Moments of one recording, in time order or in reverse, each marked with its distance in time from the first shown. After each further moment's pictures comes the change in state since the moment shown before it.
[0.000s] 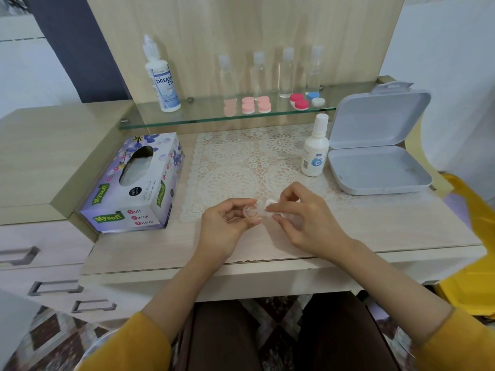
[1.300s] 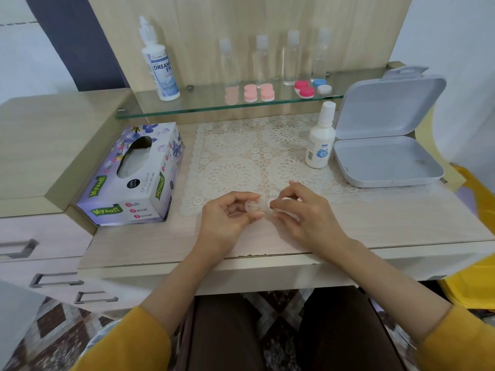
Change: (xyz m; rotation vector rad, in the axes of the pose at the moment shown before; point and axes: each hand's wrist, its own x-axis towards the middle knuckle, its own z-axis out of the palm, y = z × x) left_hand 0.003 -0.007 -0.005 0.033 -0.038 0.022; right_hand -0.008 0.008 0.018 0.008 0.082 -0.055
